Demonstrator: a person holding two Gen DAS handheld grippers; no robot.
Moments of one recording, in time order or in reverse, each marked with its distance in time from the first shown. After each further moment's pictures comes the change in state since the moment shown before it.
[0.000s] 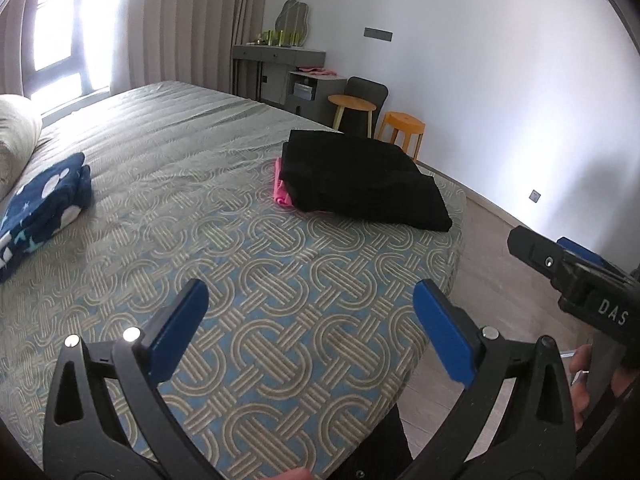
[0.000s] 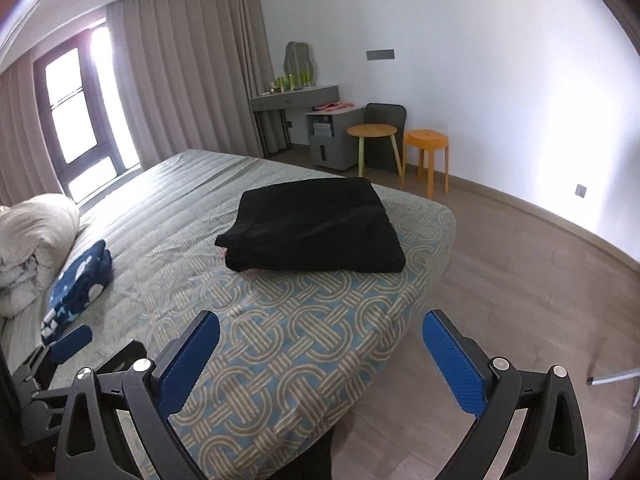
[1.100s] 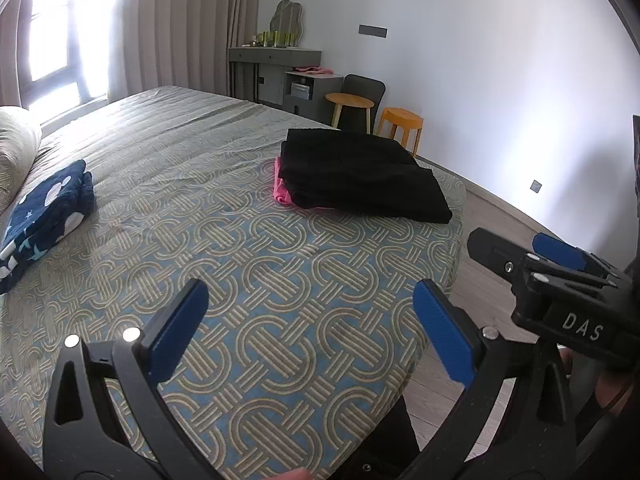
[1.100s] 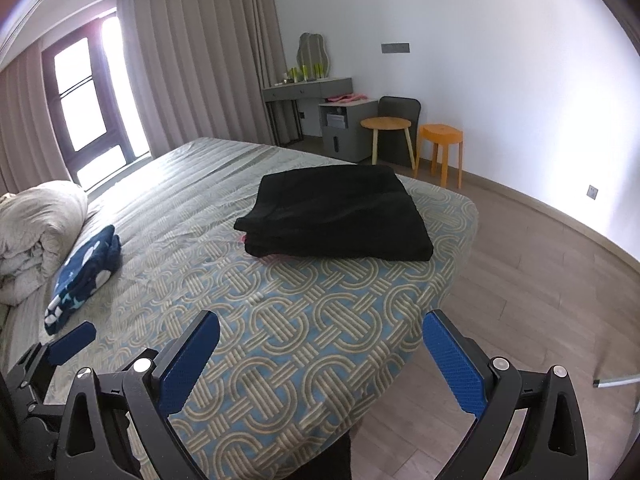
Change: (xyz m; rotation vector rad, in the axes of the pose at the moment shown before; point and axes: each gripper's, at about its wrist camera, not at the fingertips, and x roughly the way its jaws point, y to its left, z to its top) left arm -0.003 -0.005 -0.003 0.040 0.002 0.009; right arm 0.019 0.026 -0.013 -0.013 0.029 0.034
